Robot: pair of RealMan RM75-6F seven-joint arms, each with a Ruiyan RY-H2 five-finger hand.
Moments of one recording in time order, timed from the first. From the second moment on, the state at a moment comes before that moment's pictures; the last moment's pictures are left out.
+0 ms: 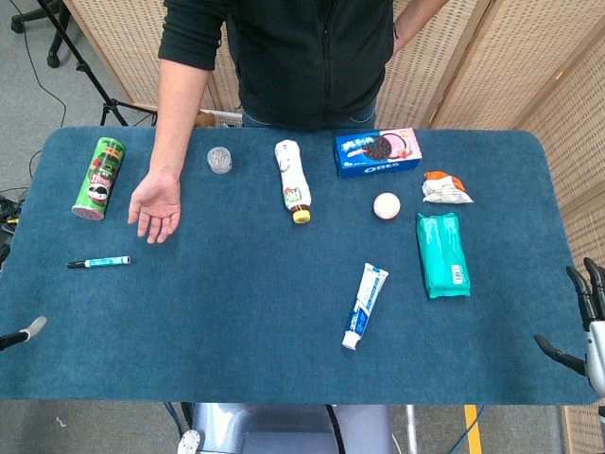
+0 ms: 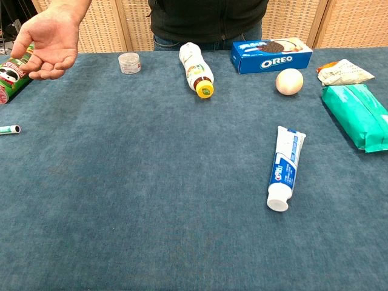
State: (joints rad) left arm -0.06 -1.07 -0.09 -1.73 1.41 1.57 -0.01; right arm 0.00 -1.04 0.10 -1.65 -1.57 1.66 0.01
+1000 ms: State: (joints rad) left arm -0.40 -1.32 -0.19 -1.31 1.10 0.98 -0.01; right arm 0.01 -1.05 0.10 -1.65 -1.53 1.61 0.02
